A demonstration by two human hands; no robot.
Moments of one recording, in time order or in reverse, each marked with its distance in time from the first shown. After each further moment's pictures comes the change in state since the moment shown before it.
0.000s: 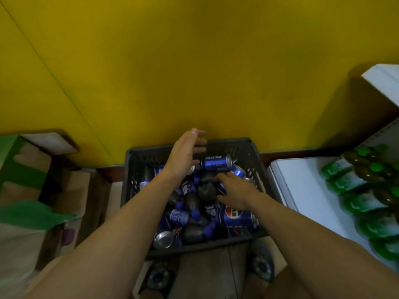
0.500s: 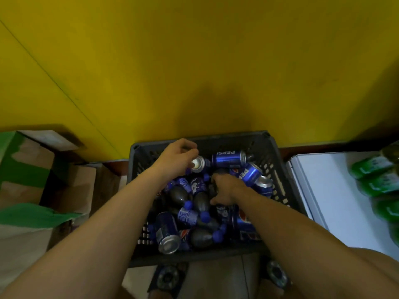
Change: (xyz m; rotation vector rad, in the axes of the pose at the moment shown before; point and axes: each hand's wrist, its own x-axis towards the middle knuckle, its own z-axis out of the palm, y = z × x) left_hand 0.037 -0.028 -0.036 0.331 -0.025 -0.251; right_hand 0.088 -0.013 0.042 0.024 -0.148 0.005
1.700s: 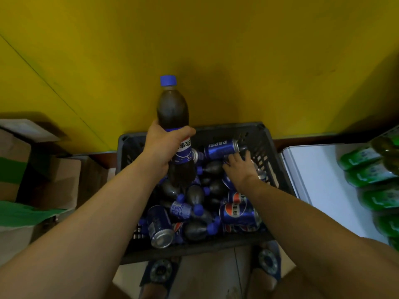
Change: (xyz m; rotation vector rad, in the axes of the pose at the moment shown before) left_hand 0.021 0.002 0.002 -0.527 0.242 0.001; right_hand 0.003 0.044 -0.008 -0.782 0.050 0.094
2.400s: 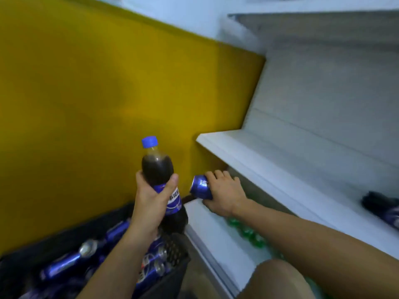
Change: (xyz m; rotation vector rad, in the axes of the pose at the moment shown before) left_hand -0.236 0.068 0.112 -0.230 -0.498 0.457; right_hand -0.350 0.140 -0.091 0.442 0.483 0.636
